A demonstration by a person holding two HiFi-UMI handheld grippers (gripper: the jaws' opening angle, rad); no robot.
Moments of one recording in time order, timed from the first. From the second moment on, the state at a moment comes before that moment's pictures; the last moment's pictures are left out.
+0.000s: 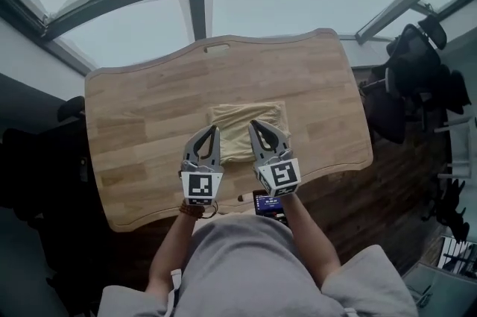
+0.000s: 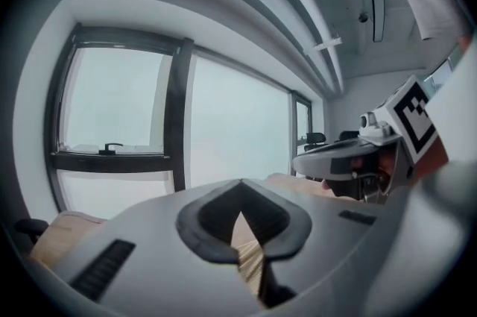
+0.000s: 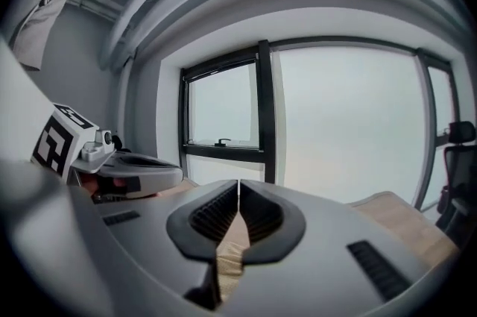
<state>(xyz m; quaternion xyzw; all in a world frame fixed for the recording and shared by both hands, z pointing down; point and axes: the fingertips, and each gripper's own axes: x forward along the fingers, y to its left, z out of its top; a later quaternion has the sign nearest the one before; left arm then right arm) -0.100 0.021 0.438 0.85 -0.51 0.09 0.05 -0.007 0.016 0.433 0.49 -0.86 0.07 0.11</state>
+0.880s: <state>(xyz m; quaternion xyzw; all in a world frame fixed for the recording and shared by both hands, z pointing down) -0.096 0.074 0.453 0.89 -0.44 0.10 0.07 -0.018 0.090 0.449 0.50 -0.85 0.10 0.13</state>
